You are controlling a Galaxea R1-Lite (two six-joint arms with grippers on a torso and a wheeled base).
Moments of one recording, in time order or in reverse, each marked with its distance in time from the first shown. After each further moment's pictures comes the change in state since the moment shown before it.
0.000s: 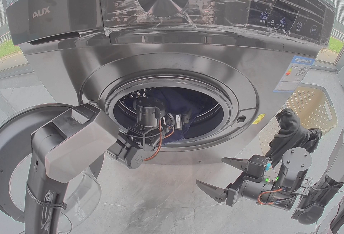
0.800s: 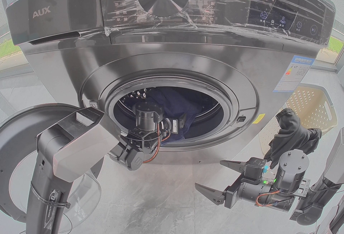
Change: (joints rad) left arm 0.023 0.047 -0.011 -0.008 0.011 0.060; right arm 0.010 0.017 0.001 0.000 0.000 0.004
